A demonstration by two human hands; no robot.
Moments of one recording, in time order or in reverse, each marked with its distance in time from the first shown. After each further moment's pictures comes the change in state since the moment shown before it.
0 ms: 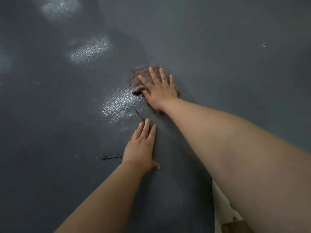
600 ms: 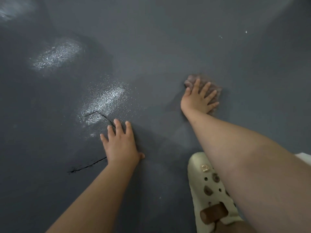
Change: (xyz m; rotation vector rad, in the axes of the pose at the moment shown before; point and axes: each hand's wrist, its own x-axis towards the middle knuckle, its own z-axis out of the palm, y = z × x) left_hand 0.015 0.045 -0.007 0.127 0.023 -0.225; right_hand -0.087 0.144 0.018 0.328 0.156 1.003
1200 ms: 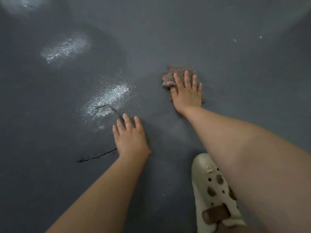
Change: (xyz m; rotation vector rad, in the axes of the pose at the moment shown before) left_hand -0.002 0.002 -0.002 0.010 -0.038 -0.062; right_hand -0.015 -0.033 0.011 -0.219 0.020 -0.577
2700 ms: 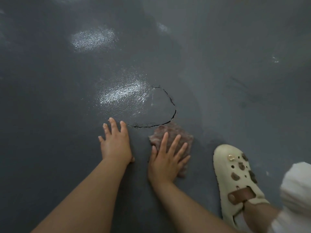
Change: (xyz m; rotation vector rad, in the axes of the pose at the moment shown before) left_hand -0.074 -0.161 0.056 -0.234 -0.073 -0.156; right_hand -0.270 -0.155 0.091 0.108 -0.010 0.123
